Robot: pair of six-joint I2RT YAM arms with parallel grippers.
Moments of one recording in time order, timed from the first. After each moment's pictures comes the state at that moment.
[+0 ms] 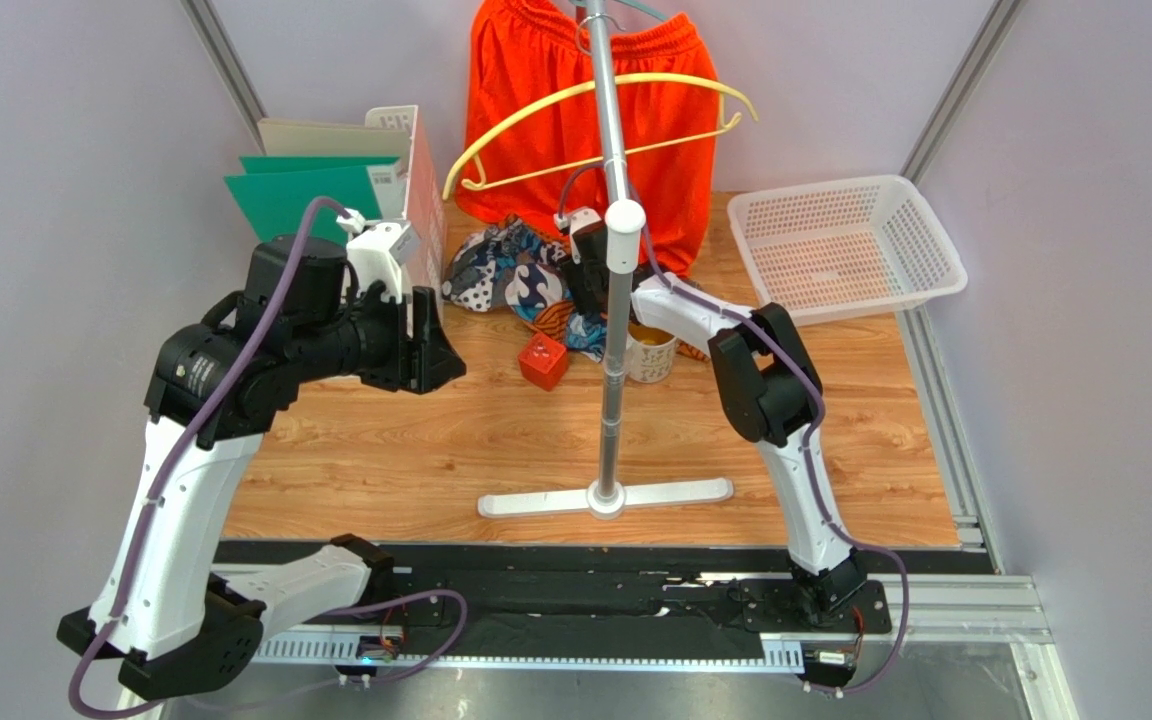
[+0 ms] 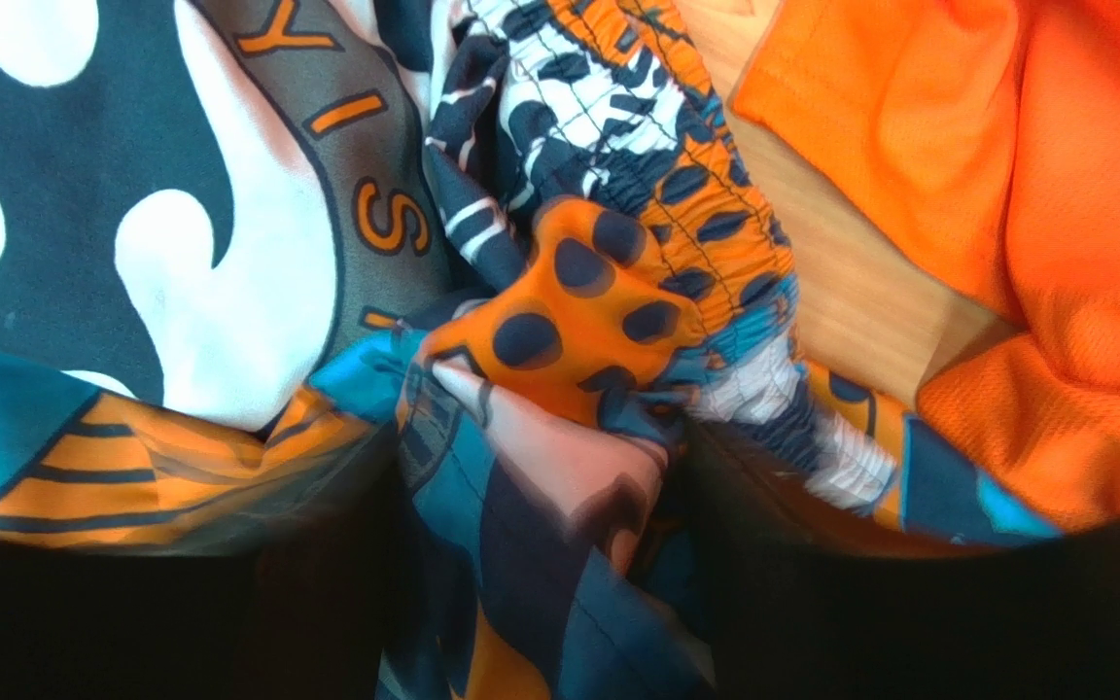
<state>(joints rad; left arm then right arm) -0.46 1.09 1.72 -1.31 0.23 -0.29 0.58 2.28 1.78 -0.21 0.18 0.00</state>
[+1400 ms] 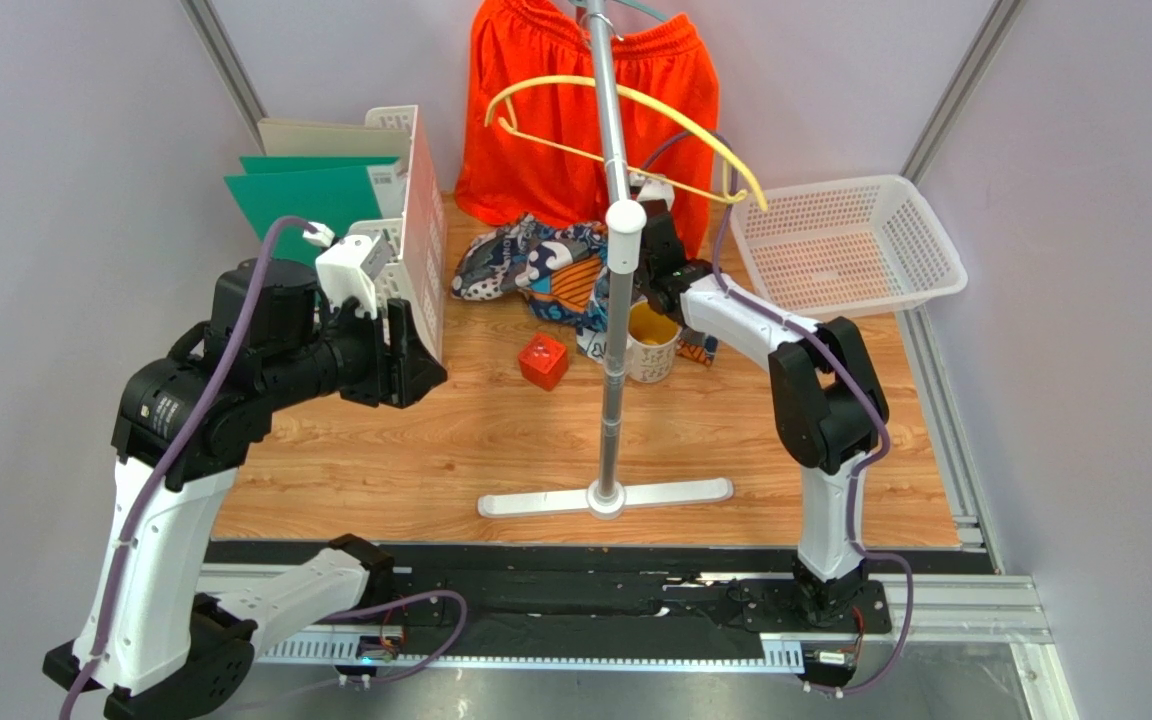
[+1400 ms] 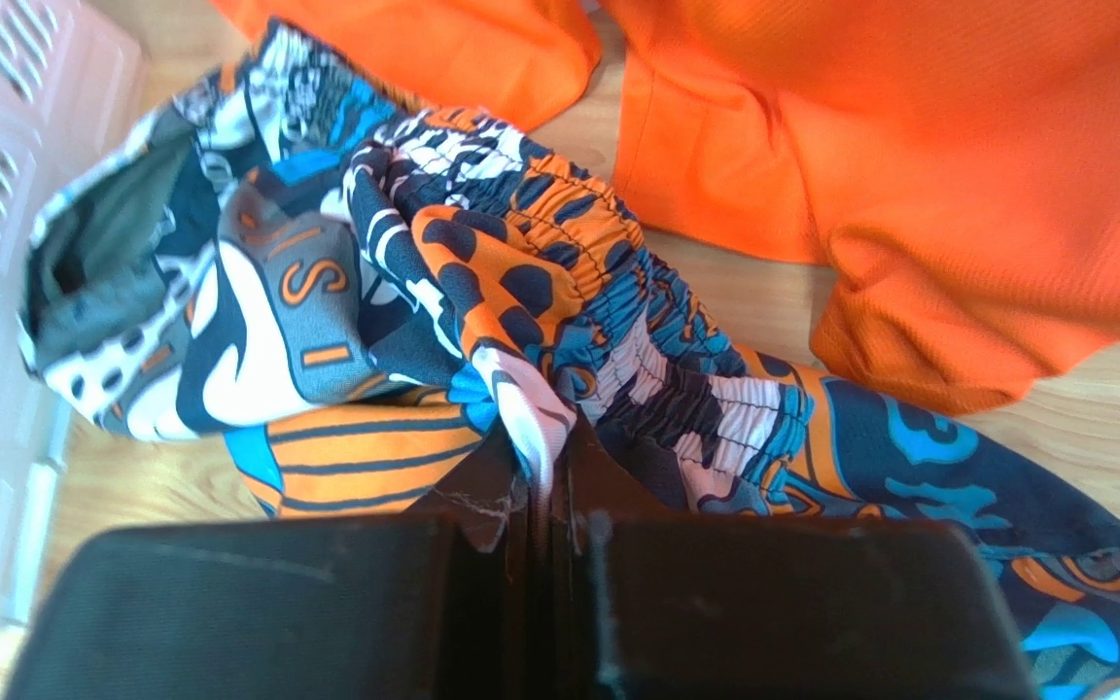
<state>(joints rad) -0.46 1.00 1.70 -1.32 0.16 -0.30 0.53 1.99 1.52 0.00 0.23 0.37</state>
